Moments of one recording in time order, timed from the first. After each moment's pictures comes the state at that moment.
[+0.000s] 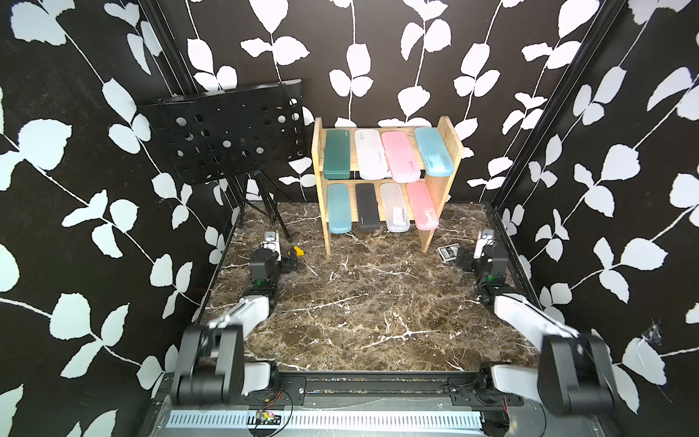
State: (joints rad) left arm -0.03 1.20 0.51 0.41 -0.05 -0.03; right arm 0.03 1.19 0.62 0.19 0.26 0.02
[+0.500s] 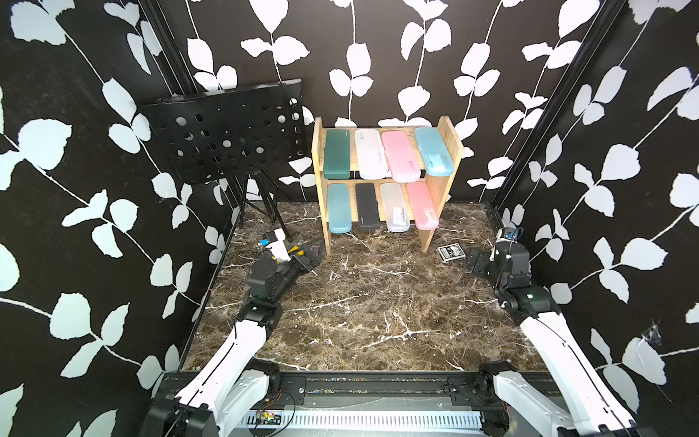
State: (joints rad) left arm -0.28 0.91 0.50 0.37 0.29 -0.90; right arm 0.16 0.91 0.89 -0.57 0.29 0.28
